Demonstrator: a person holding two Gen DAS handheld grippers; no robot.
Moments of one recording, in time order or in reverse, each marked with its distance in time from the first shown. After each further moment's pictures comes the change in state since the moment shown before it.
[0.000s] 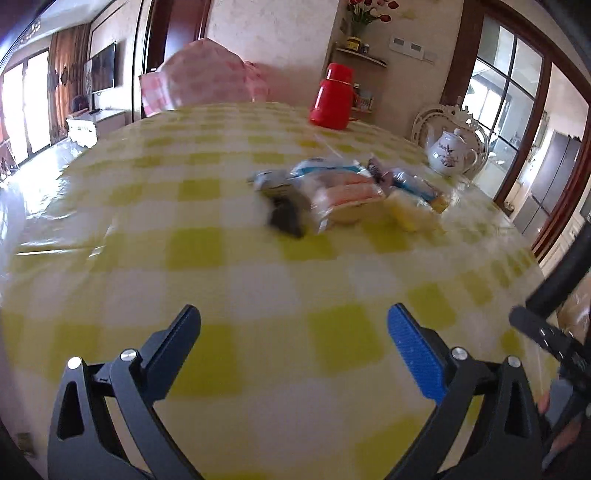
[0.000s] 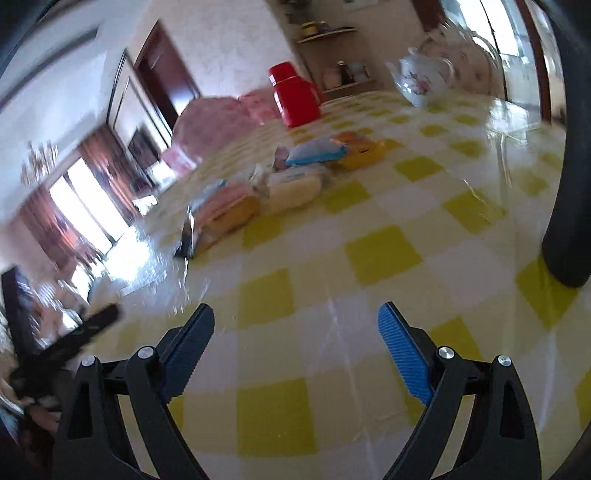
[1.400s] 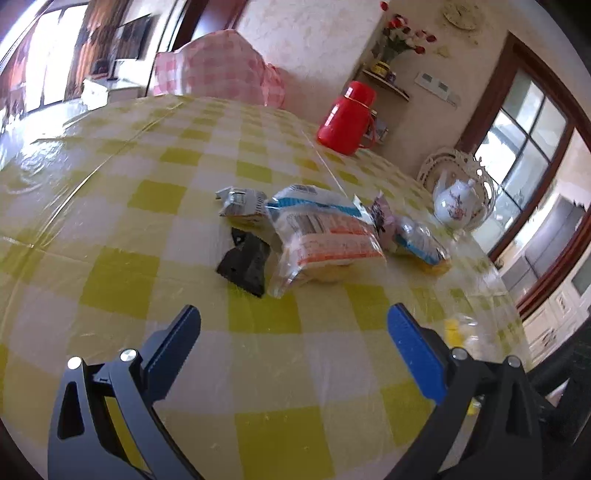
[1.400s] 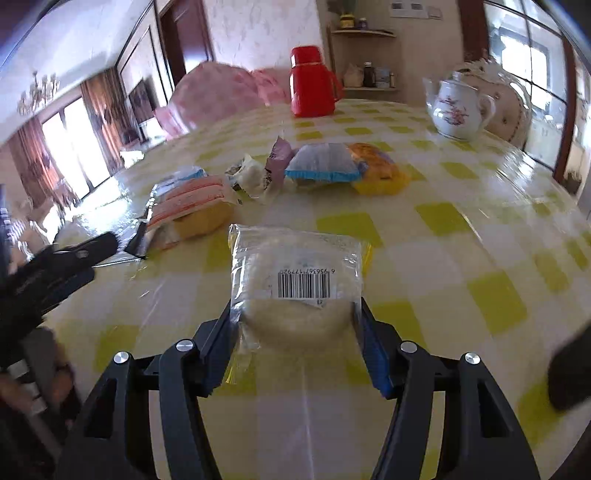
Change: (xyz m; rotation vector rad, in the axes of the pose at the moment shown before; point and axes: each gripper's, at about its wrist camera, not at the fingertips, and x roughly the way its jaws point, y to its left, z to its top) left arm 0.058 -0.009 0.038 -0.187 -0.054 -0.062; right arm 0.054 0.021 0.035 -0.203 0.058 -0.083
